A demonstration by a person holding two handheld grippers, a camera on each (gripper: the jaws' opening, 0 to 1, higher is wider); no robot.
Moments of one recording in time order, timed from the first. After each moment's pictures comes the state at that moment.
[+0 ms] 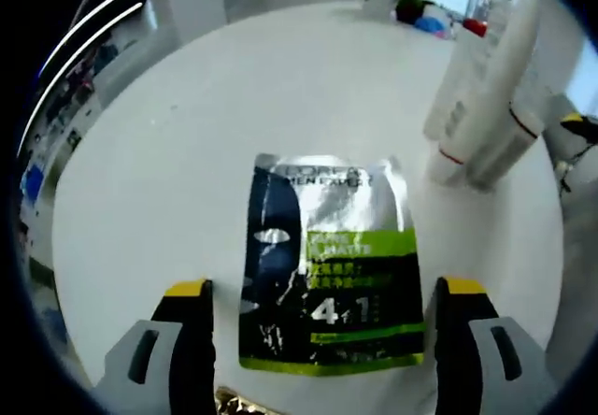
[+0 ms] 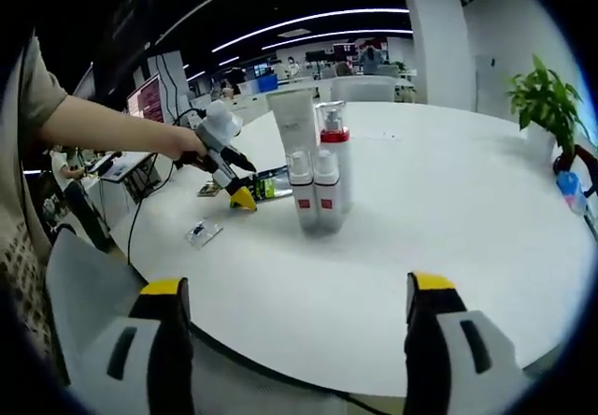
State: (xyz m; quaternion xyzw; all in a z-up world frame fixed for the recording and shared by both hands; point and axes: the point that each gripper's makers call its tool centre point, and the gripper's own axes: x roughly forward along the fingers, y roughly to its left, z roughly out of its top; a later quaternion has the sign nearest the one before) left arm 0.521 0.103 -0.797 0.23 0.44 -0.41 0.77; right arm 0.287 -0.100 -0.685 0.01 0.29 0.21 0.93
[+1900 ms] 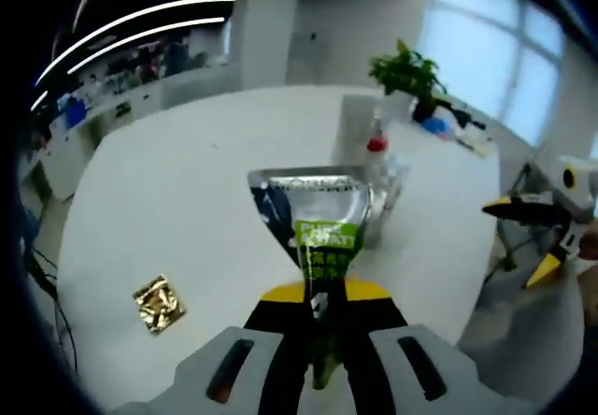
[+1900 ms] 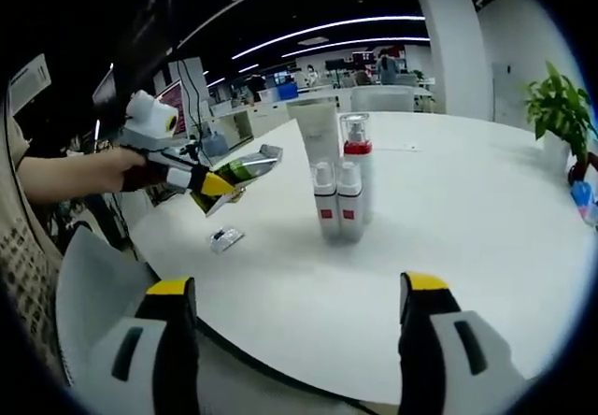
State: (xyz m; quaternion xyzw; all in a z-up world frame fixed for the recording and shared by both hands) left arm 0.366 0.081 -0.675 0.04 0.34 -0.35 0.88; right arm 0.281 -0.085 -0.673 0.01 0.26 0.26 0.93
